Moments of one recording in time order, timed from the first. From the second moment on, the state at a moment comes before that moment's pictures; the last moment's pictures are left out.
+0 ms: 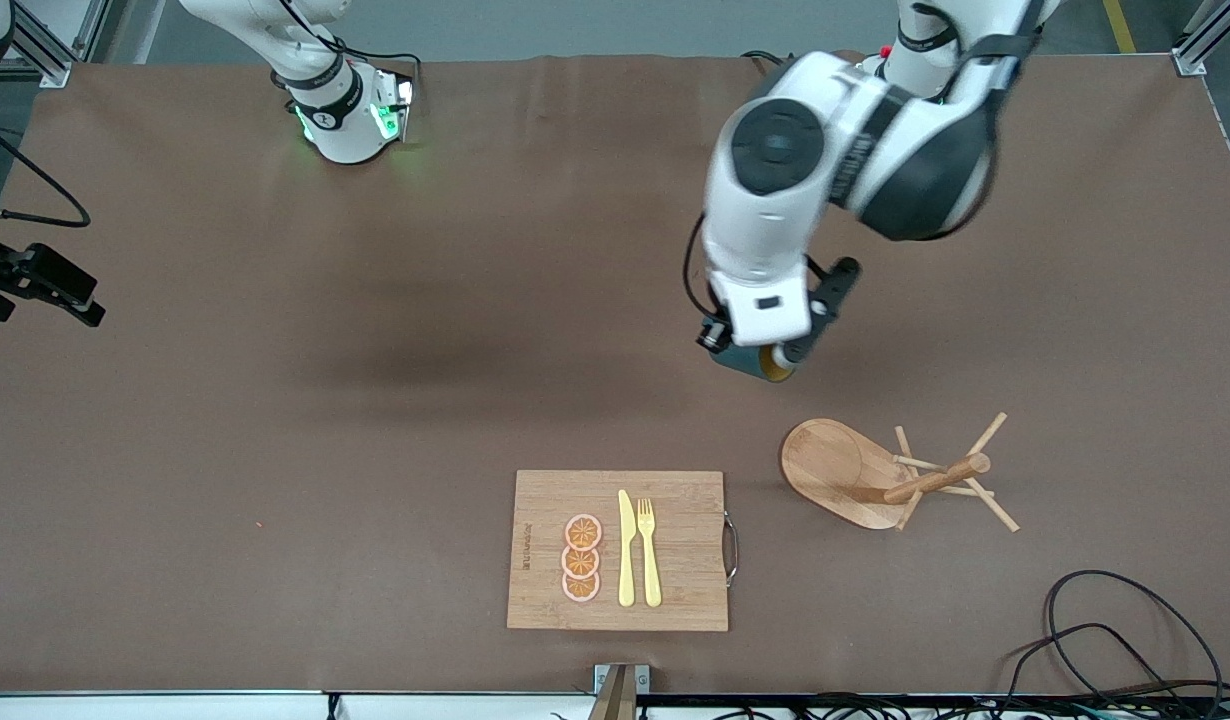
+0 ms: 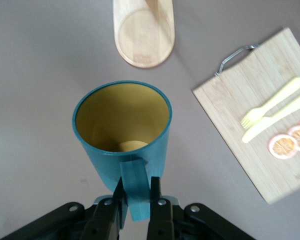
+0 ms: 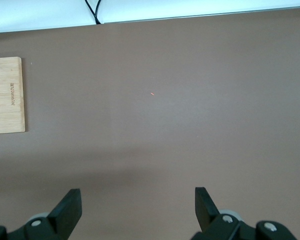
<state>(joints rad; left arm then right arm) -0.49 0.44 -0.11 -1.26 -0.01 1.67 -1.53 -0.04 0.01 -0.02 -1.57 0.00 1.74 0.03</state>
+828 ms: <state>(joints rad) -0.07 0.48 -0.11 -1.29 -0.67 1.77 -1.18 -0.04 0.01 -0.01 -1.57 0.00 1.74 0.03</state>
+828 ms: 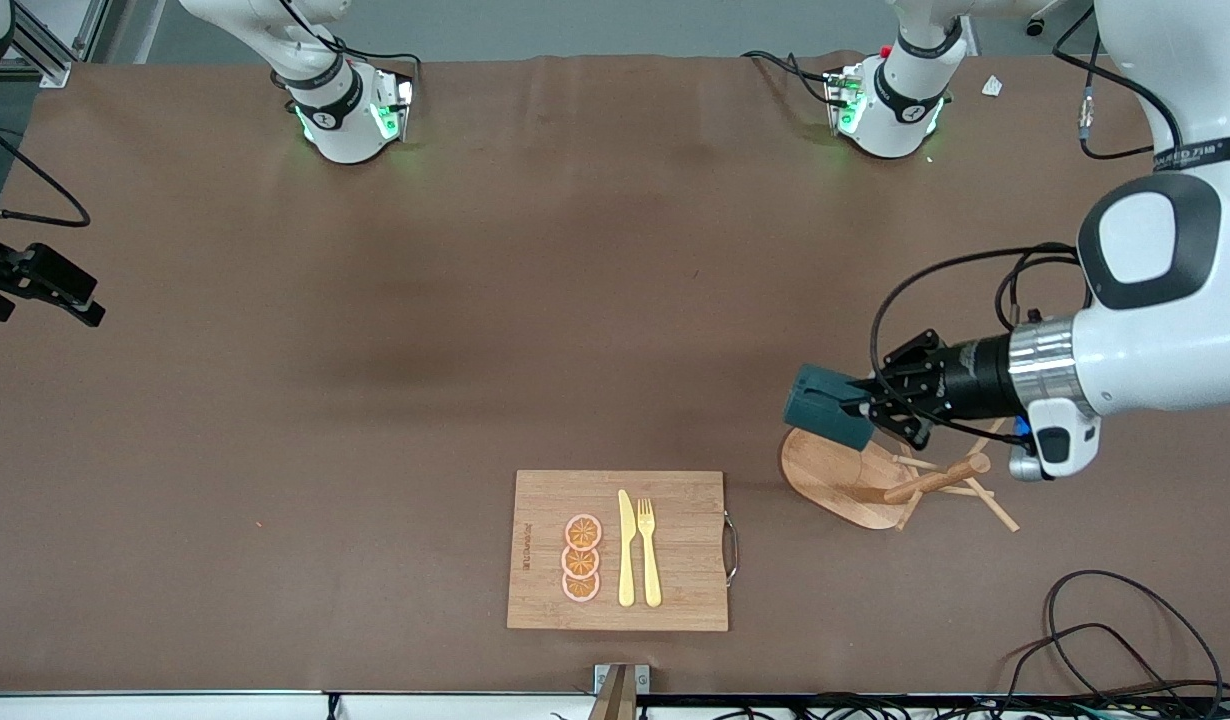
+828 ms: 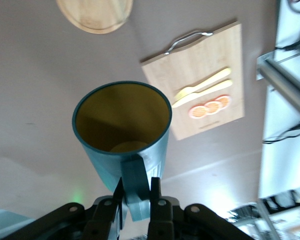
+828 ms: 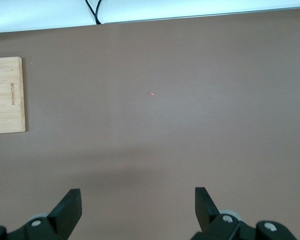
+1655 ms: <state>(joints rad) 0.03 0.55 -0.11 -1.30 -0.81 1.84 -1.21 -0.04 0.01 -0.01 -1.57 0.00 1.74 0.03</state>
